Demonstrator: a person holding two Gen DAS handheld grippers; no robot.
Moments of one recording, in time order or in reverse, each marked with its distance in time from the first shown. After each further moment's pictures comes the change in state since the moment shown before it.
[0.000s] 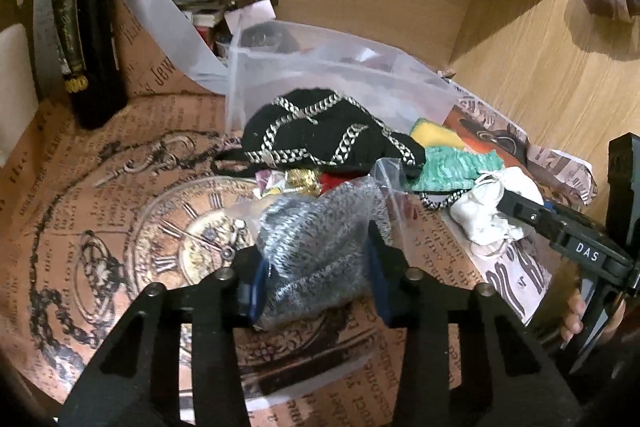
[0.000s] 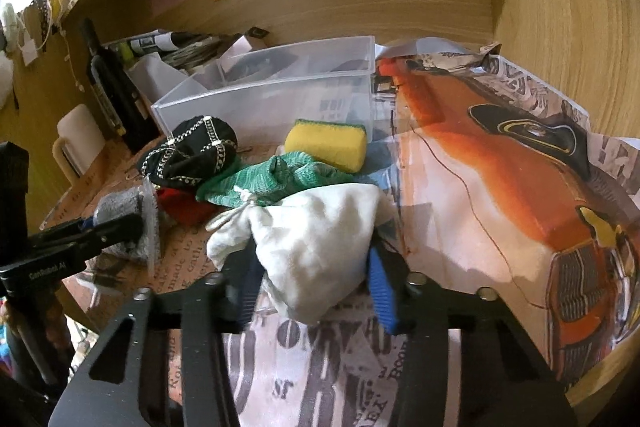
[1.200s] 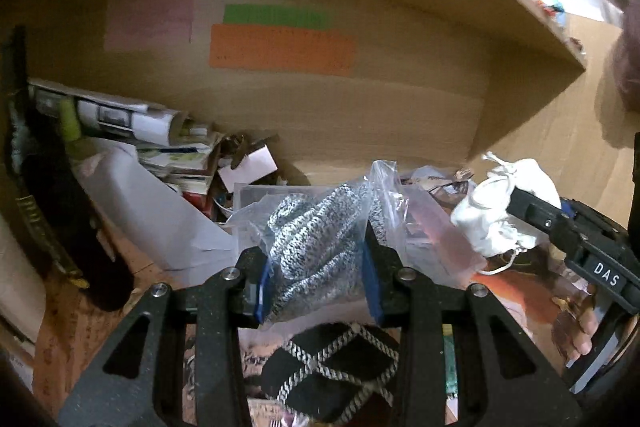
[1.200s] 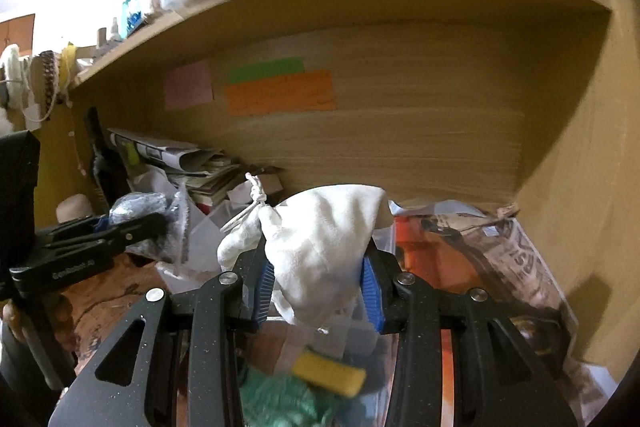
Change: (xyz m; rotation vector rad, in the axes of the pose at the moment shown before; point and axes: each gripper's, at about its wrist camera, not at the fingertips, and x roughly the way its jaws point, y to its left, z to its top) left arm 0.027 0.000 0.162 0.061 -0.188 0.051; right arm 0.010 0.027 0.131 -0.147 -0.259 -0.008
